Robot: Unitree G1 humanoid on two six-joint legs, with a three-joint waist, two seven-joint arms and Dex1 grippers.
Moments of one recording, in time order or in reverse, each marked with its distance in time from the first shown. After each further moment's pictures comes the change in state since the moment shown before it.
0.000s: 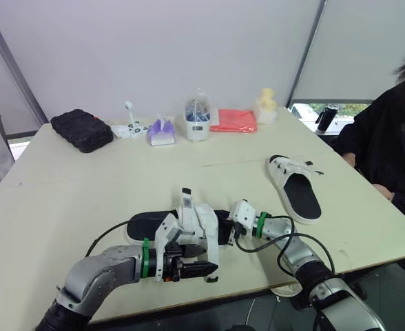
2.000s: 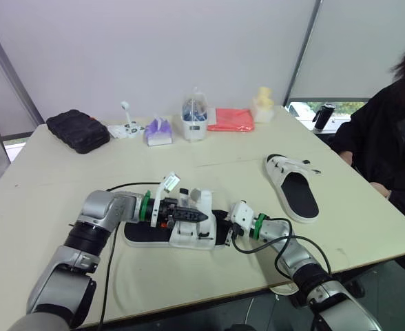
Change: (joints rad) left arm -0.565 -0.027 0.022 0.627 0.089 0.214 -0.394; right arm 0.016 0.023 0.001 -0.010 0.000 0.000 -0.045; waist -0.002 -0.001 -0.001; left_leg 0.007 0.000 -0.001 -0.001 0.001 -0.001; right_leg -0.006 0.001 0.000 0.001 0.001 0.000
